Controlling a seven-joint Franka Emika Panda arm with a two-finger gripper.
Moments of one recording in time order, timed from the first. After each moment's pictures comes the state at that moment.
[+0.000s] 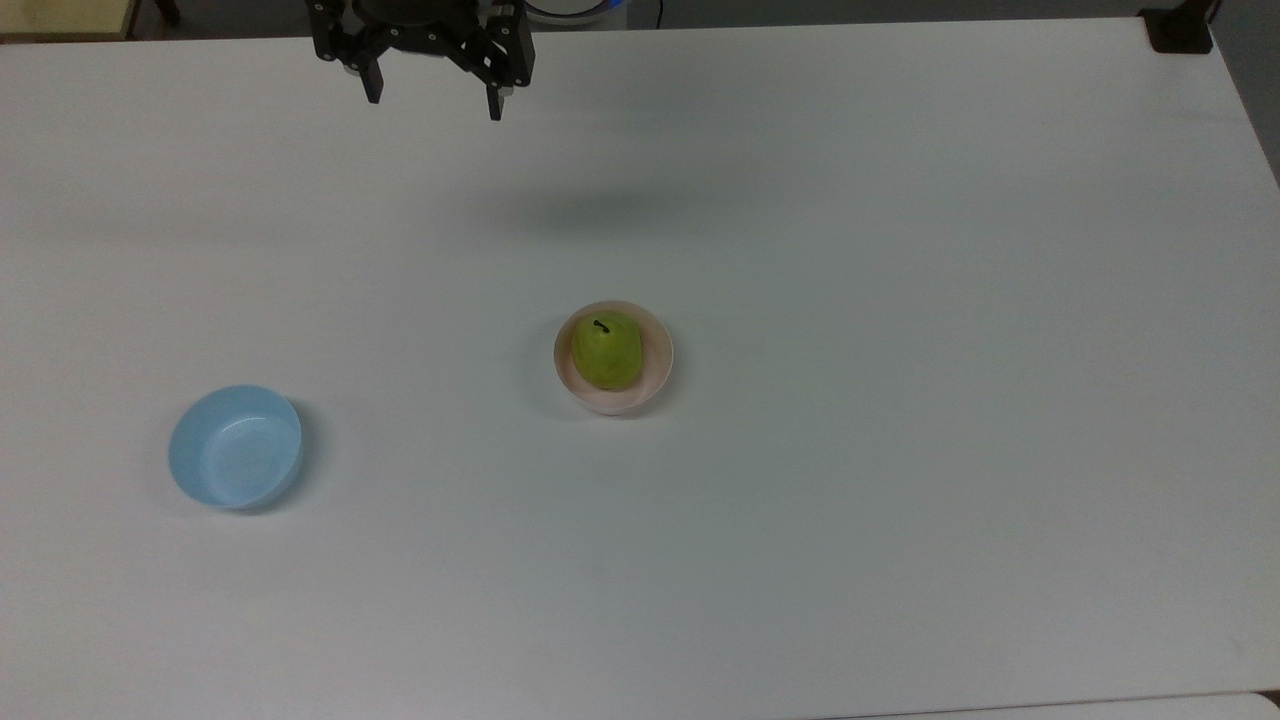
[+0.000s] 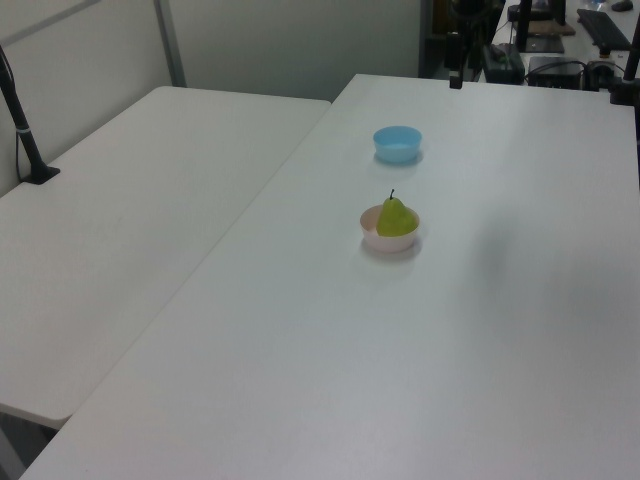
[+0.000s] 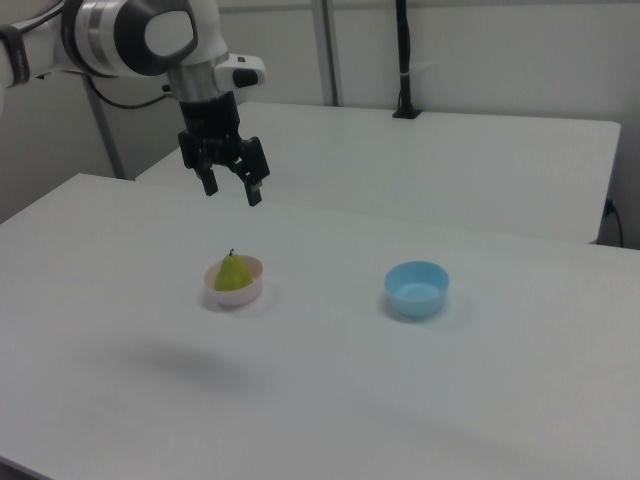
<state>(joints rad) 0.05 0.10 -0.11 -1.55 -0.04 1.66 0.04</state>
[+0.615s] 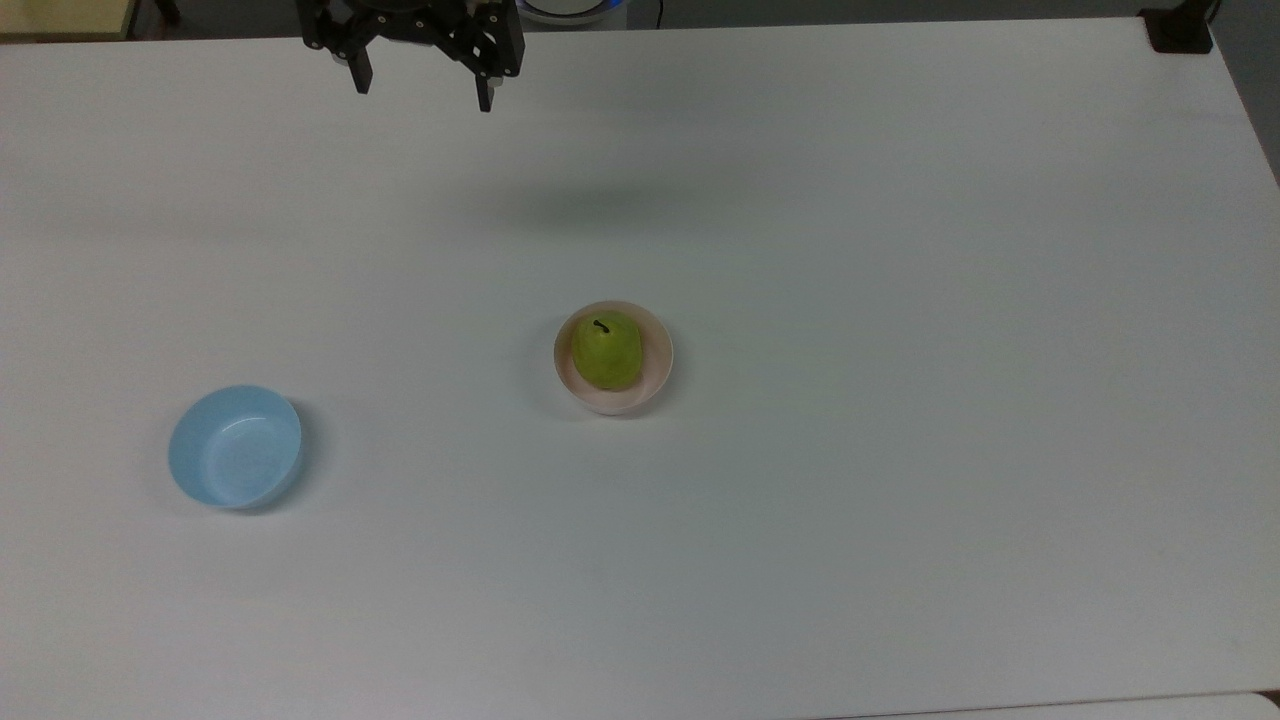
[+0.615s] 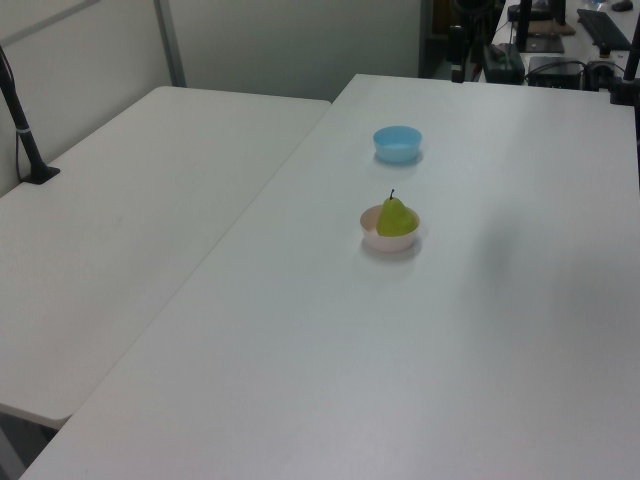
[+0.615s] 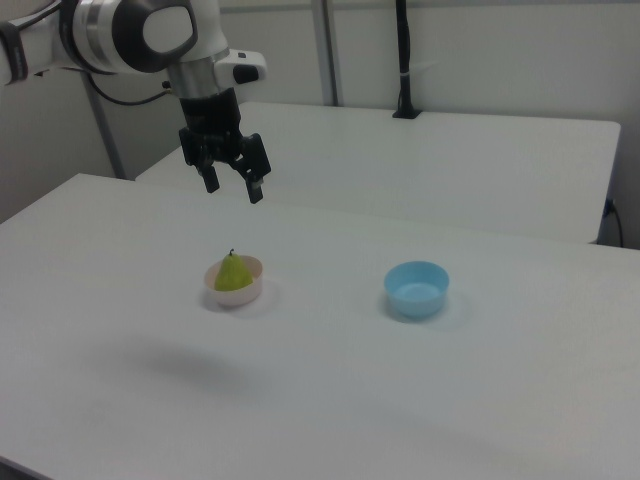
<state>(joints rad) 0.06 0.09 -0.12 -1.55 -0.04 1.66 0.04</state>
